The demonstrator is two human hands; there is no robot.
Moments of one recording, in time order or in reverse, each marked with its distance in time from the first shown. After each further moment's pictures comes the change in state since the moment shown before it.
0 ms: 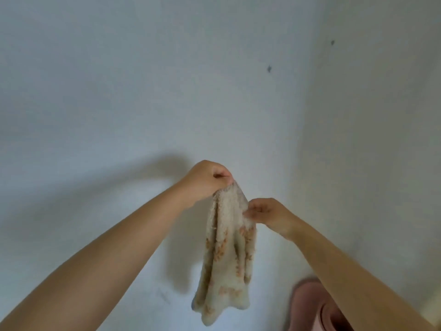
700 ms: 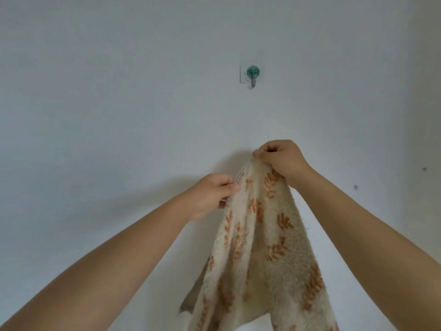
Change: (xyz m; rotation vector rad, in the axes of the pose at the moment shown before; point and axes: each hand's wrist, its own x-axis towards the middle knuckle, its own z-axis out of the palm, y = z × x) left_hand -0.036 0.039 -0.199 -0.327 0.232 0.009; right_hand 0.077 -0.314 0.032 -0.080 0.313 -0.602
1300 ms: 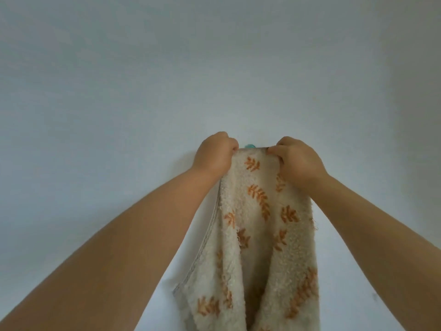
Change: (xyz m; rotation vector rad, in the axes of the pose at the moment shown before) left_hand 0.123 0.154 -0.061 1.095 0.733 0.673; right_hand 0.117 -0.069 -0.063 -1.068 0.261 -0.585
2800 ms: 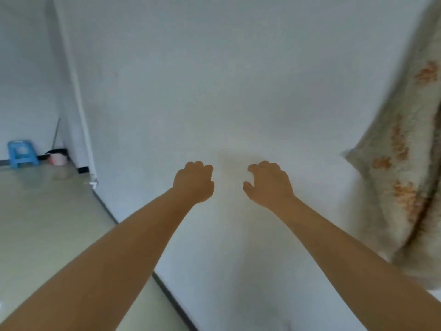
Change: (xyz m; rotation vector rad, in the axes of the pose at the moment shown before) left_hand -0.374 -0.058 -0.132 0.639 -0.861 -0.846; right_hand -0.225 -0.300 0.084 0.627 -0.680 -0.260
